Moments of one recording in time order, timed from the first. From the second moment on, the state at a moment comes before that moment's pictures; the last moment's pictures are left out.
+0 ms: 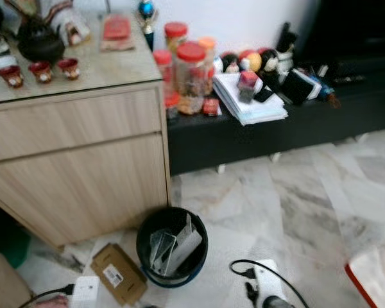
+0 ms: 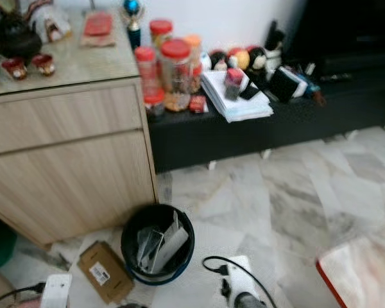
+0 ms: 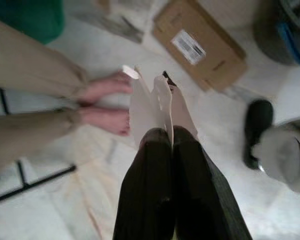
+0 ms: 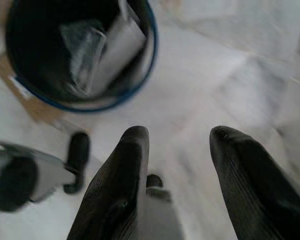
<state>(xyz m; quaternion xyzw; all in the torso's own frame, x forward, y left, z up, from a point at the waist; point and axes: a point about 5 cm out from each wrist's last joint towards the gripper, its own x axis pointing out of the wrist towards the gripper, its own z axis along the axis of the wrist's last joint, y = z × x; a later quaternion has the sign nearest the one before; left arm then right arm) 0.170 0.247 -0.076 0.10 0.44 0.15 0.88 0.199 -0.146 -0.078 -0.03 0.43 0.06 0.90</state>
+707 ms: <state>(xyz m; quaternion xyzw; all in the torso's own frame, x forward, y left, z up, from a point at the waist) 0.254 0.213 -0.030 0.13 0.30 0.03 0.95 0.230 -0.136 -0.059 -0.04 0.39 0.12 0.91</state>
